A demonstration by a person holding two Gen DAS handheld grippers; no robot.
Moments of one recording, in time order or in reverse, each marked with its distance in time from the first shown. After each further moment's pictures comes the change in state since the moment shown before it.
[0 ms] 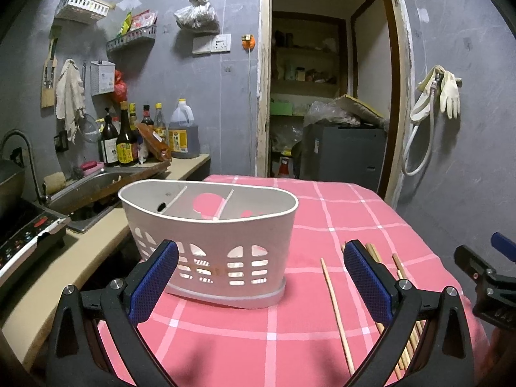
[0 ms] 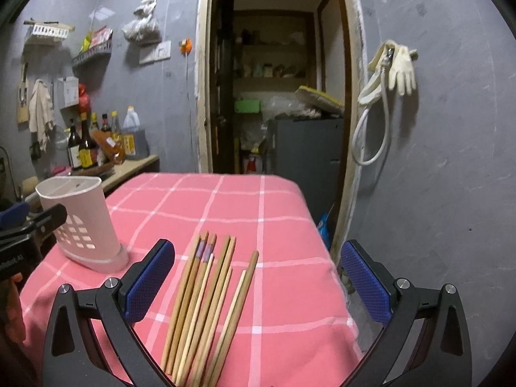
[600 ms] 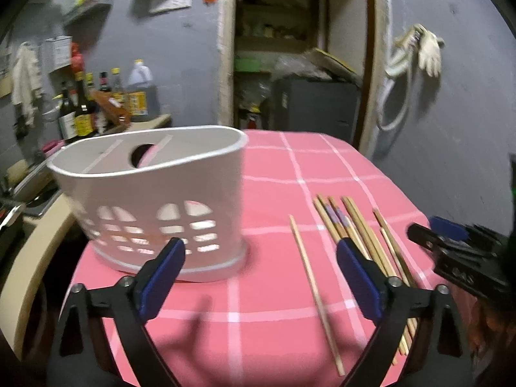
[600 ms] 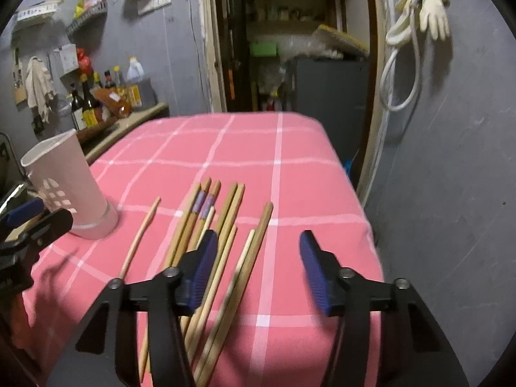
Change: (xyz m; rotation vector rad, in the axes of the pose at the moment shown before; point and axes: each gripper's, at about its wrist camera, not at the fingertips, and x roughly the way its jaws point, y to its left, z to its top) left arm 0.046 -0.024 -0.022 0.077 0.207 -0.150; right arm 0.066 -0.015 -0.016 0.018 0.275 0.102
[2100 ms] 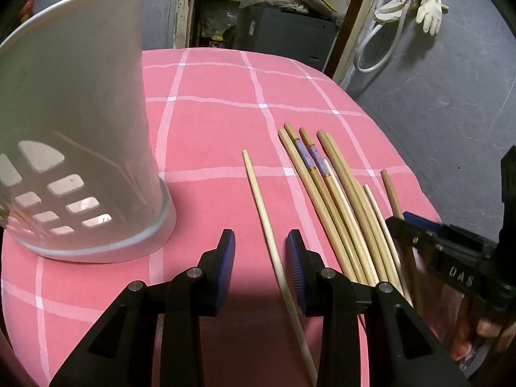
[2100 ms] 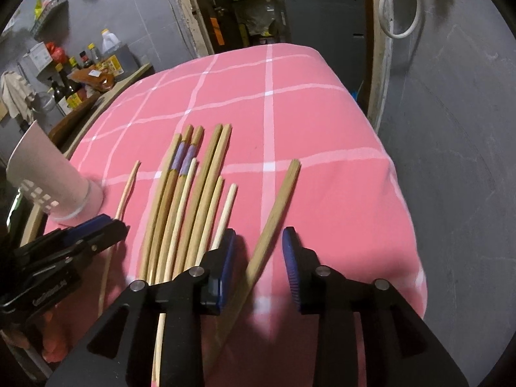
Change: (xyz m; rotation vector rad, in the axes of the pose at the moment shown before) left arm 0.073 -0.002 -0.002 -0.046 0.335 -0.205; right arm 0.024 -0.010 -0.010 0.127 0.250 0.037
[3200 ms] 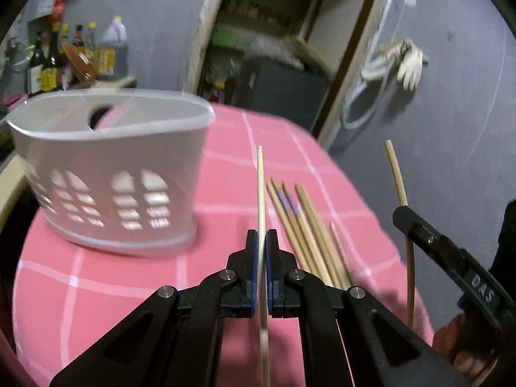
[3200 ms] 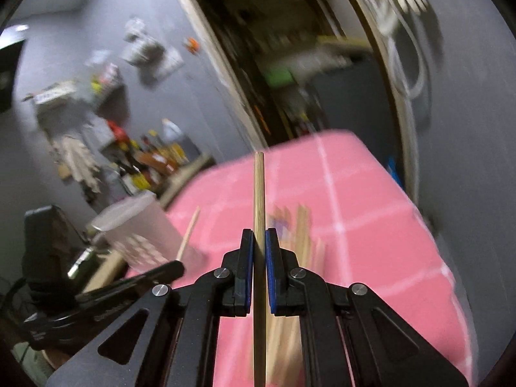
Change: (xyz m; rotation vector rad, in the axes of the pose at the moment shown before) left arm -0.090 0.002 -0.018 -0.075 -0.273 -0.053; right arm -0.095 0.043 -0.029 0.045 -0.501 0.282
